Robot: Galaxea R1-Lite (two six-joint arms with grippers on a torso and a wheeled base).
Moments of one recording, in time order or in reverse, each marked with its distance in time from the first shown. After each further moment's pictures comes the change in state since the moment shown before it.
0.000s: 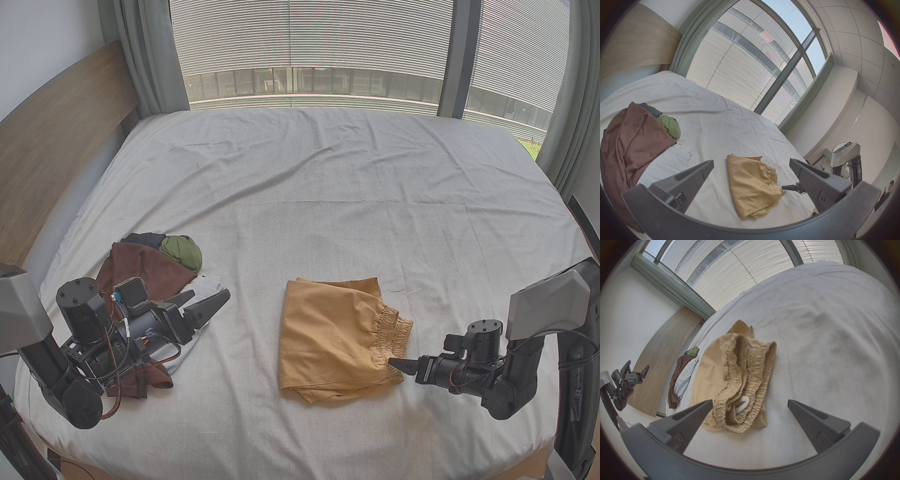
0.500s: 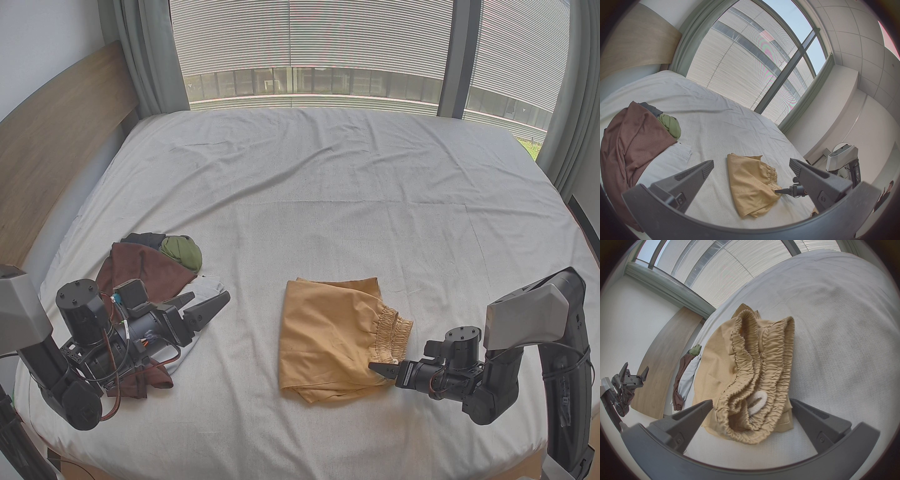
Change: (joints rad) left arm -0.001 -0.001 0.010 -0.002 0.000 0.001; right arm 0.079 0.089 -0.094 0.000 -0.001 0.108
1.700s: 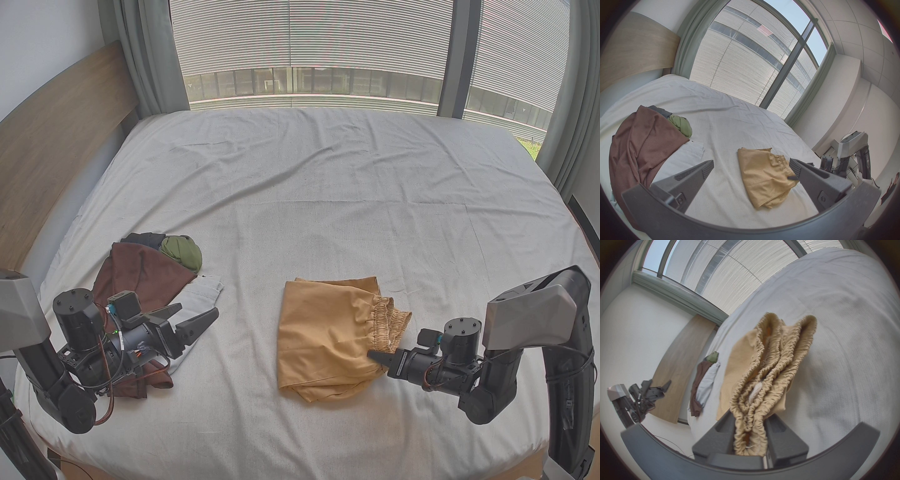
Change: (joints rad) left arm 0.058 0.017 0.059 0.000 -0.013 0.111; right arm 0.048 -0.042 -0.020 -0.087 0.050 0.080
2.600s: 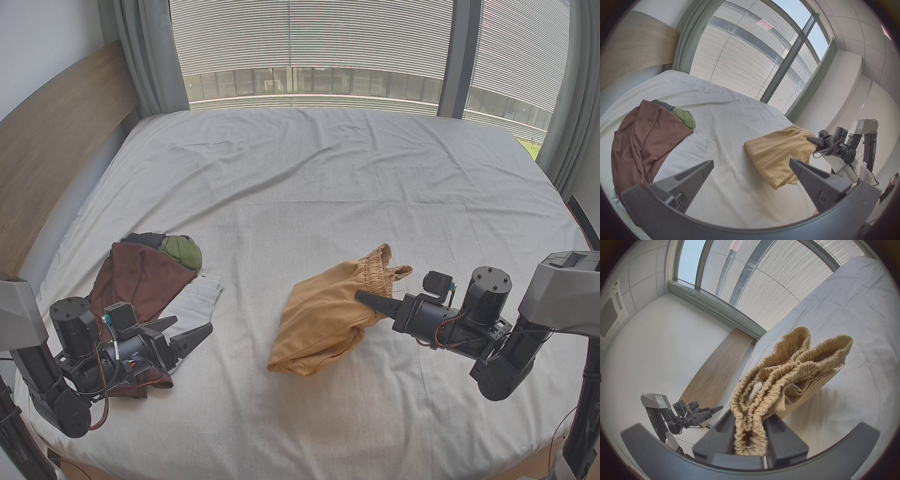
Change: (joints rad) left arm 0.042 0.008 0.056 0.000 -0.055 0.033; right arm 0.037 -0.270 -0.085 -0.001 0.160 0.049
